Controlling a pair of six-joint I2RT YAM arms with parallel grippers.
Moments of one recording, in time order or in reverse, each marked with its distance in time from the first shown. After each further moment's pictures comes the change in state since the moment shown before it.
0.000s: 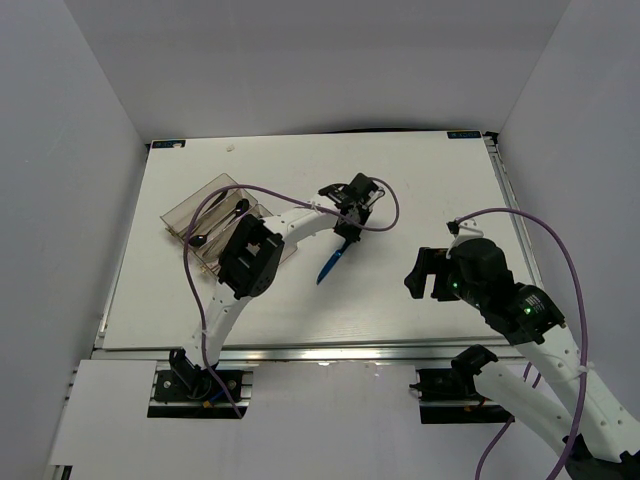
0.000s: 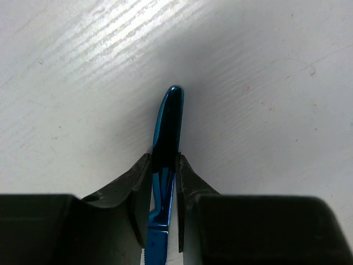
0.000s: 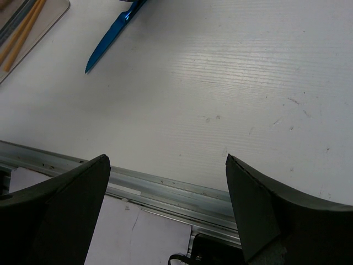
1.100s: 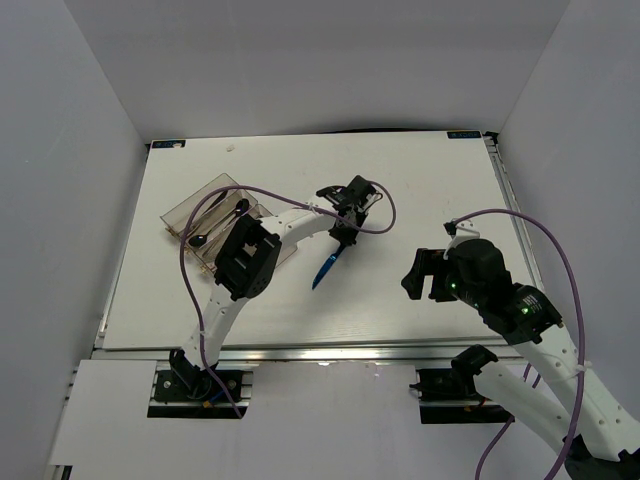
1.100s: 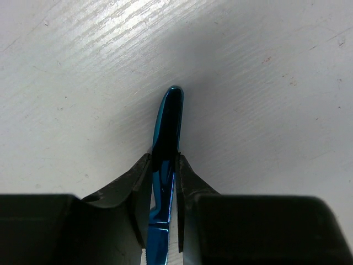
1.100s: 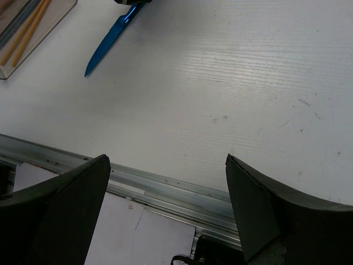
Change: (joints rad) left arm -0.004 -0.040 -0.059 -0.036 -0.025 -0.014; right arm 0.000 0.001 -0.021 0.026 -0.033 0.001
